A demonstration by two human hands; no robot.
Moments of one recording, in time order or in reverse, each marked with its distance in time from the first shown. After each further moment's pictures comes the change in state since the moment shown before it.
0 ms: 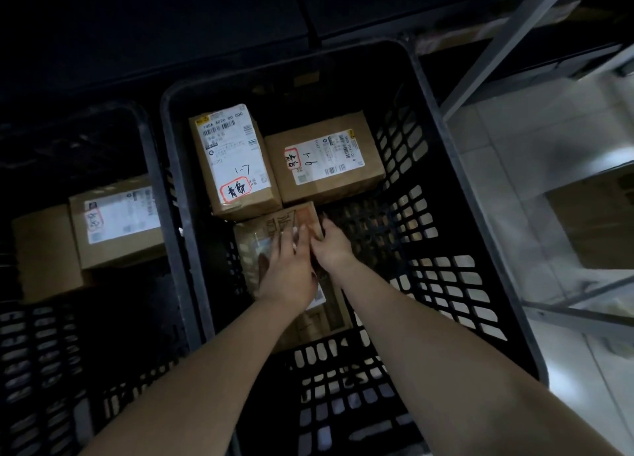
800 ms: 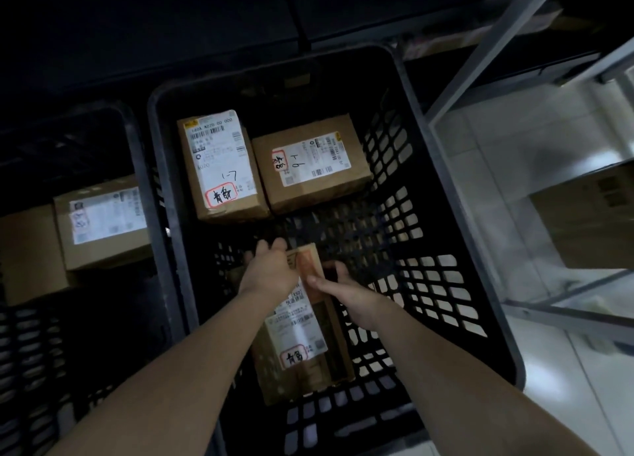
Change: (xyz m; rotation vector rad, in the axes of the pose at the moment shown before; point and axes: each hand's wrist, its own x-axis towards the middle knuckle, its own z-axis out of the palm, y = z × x) left_hand 0.004 0.002 -0.015 -0.141 -0.047 -0.196; right_hand -0.051 0.056 -0.042 0.251 -0.411 0.290
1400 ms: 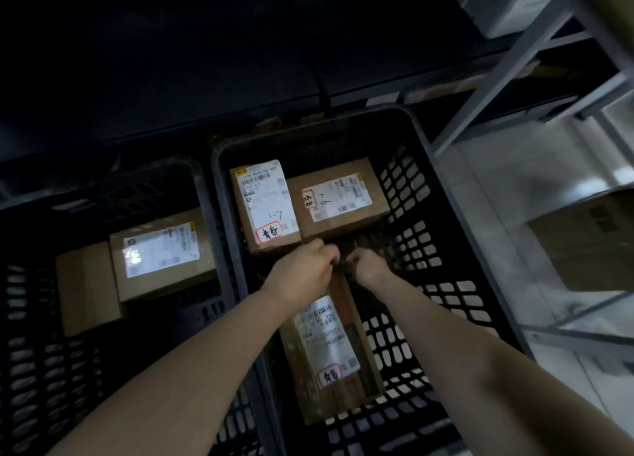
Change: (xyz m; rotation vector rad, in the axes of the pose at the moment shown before) left_hand -0.019 -0.002 -0.076 0.162 0.094 0.652; right_hand 0.005 -0.087 0.018 -0.517 0.504 -0.110
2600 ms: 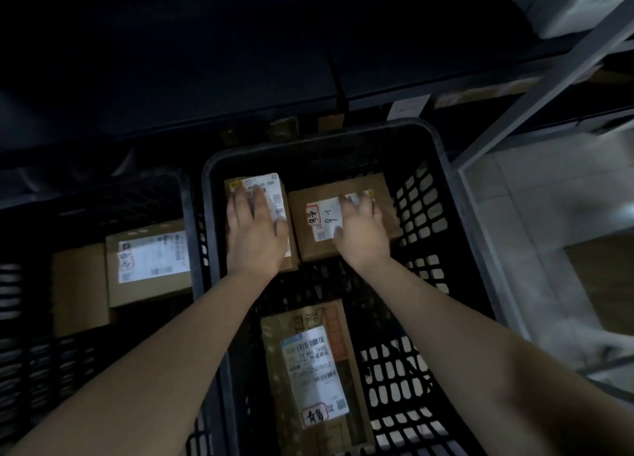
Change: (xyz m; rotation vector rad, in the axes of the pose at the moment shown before) left_hand 0.052 -0.037 -0.034 -0.102 0.434 -0.574; right_hand 0.056 -0.062 -0.037 -0.454 0.301 -0.436
